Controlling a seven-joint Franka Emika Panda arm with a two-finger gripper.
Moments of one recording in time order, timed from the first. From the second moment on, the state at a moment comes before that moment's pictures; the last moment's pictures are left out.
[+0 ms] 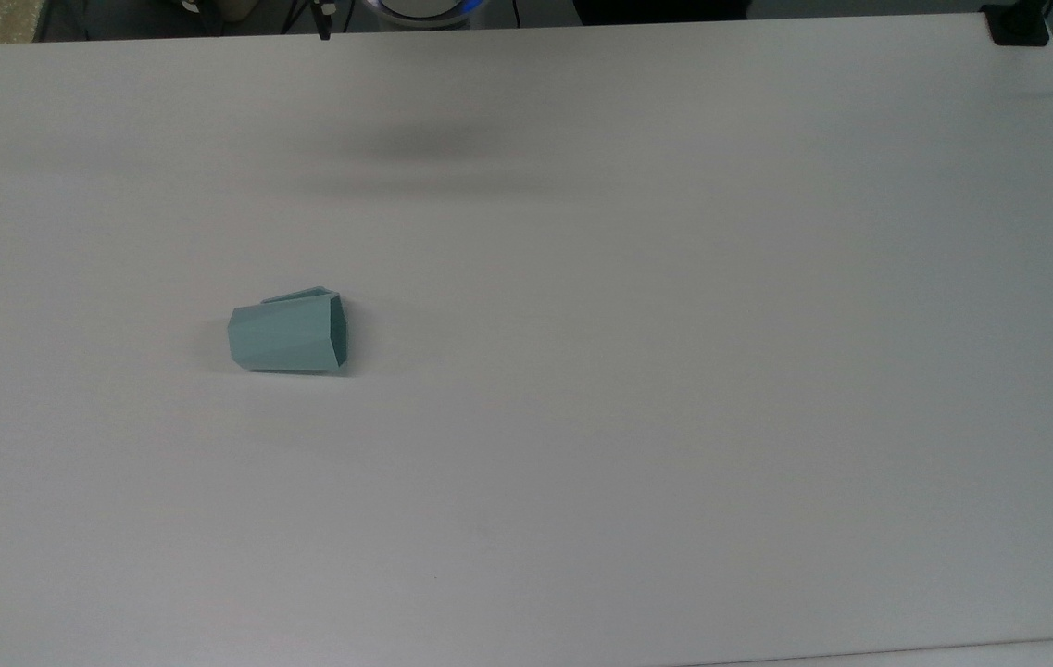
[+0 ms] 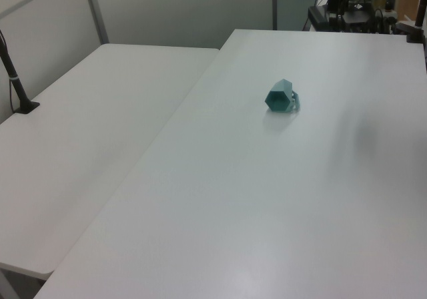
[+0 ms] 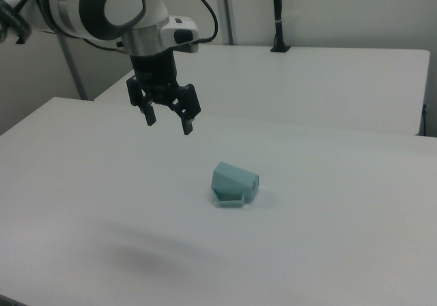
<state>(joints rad) 0.25 -0.13 -0.23 -1.79 -0.01 1.69 -0.05</state>
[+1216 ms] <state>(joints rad) 0.25 -0.13 -0.24 -1.79 -0.01 1.69 -0.05</state>
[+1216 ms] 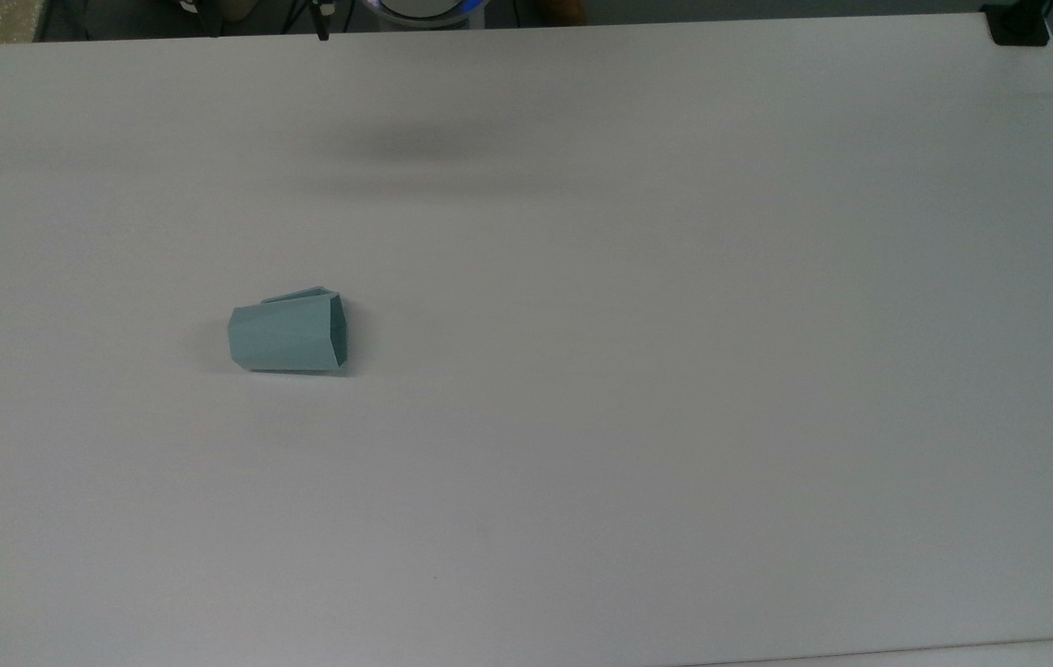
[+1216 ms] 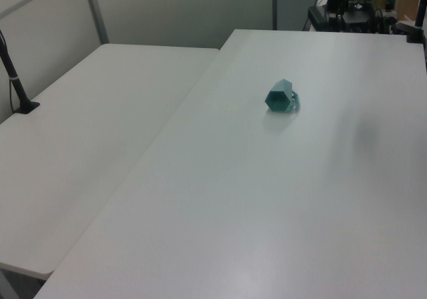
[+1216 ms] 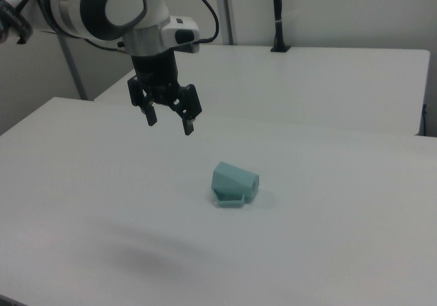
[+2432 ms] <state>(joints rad) 0.54 0.25 -0.16 -1.63 -0.47 1.82 0.48</state>
